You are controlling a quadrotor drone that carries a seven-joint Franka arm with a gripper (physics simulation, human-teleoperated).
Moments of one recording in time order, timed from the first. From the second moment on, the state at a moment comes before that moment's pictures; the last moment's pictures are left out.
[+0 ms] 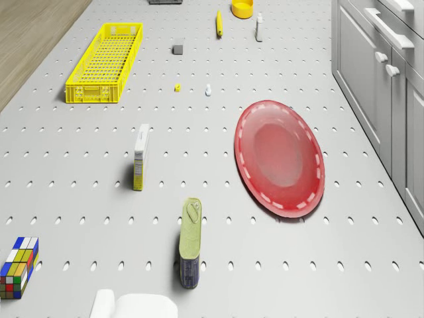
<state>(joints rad) 0.33 -0.82 -0.73 -2.42 1.02 1.44 0.63</state>
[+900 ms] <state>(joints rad) 0.44 -0.91 -0.79 -2.43 0.97 1.53 0.68</state>
